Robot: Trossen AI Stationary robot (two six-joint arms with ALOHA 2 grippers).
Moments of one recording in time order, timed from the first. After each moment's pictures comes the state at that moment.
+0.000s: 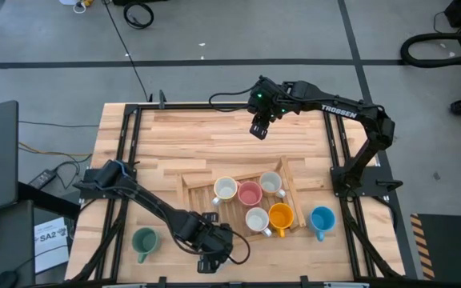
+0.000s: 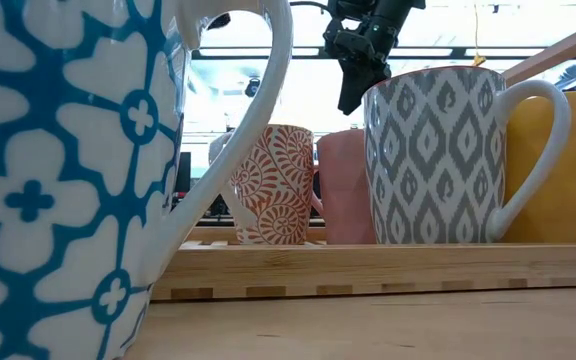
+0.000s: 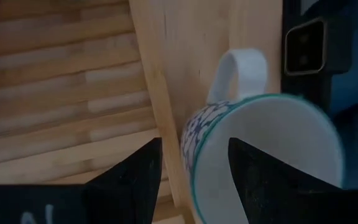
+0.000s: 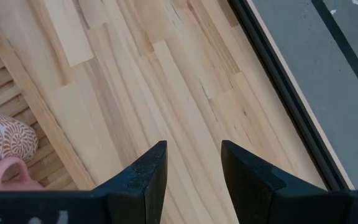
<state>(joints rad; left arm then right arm) -0.56 2.02 1.71 -0.90 -0.04 -0.53 -0.40 1.66 1.63 -0.99 0.03 0.02</state>
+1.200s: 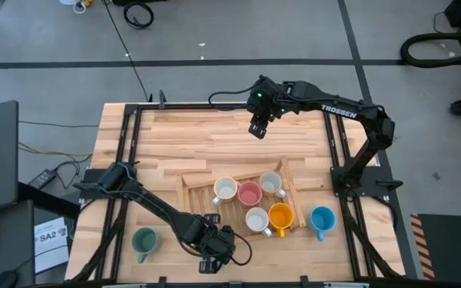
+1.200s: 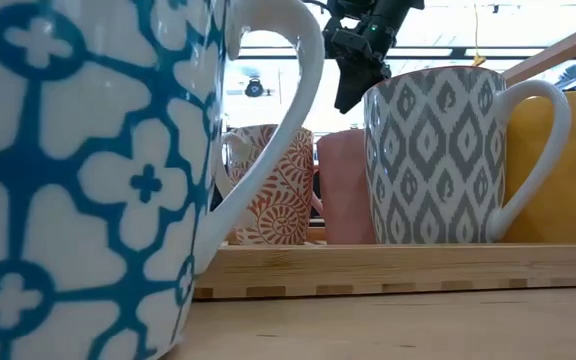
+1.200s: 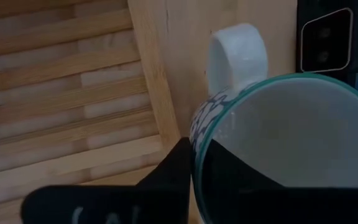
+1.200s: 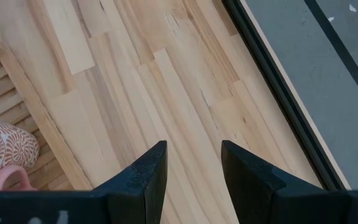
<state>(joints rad) -0.56 2.06 1.71 -0.88 -0.04 -0.51 -0.40 1.66 1.63 -0.97 0.02 0.02</state>
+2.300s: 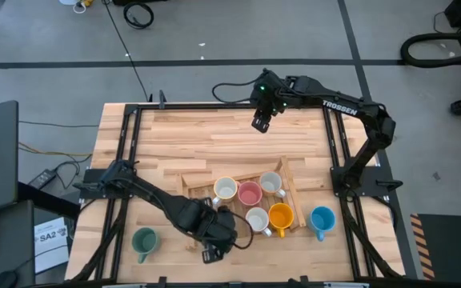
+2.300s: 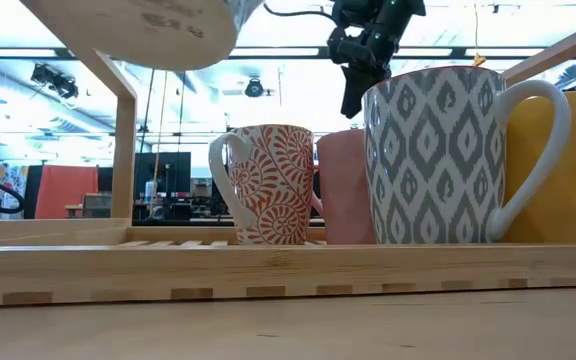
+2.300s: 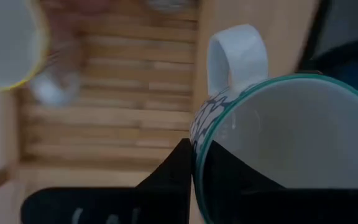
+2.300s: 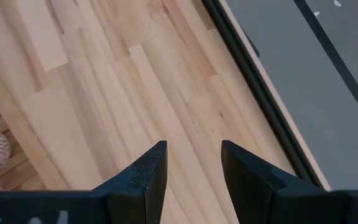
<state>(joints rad) -0.50 2.06 2.11 -1.35 -0.08 -0.74 -0.47 1.66 1.63 -0.98 0.03 -0.03</state>
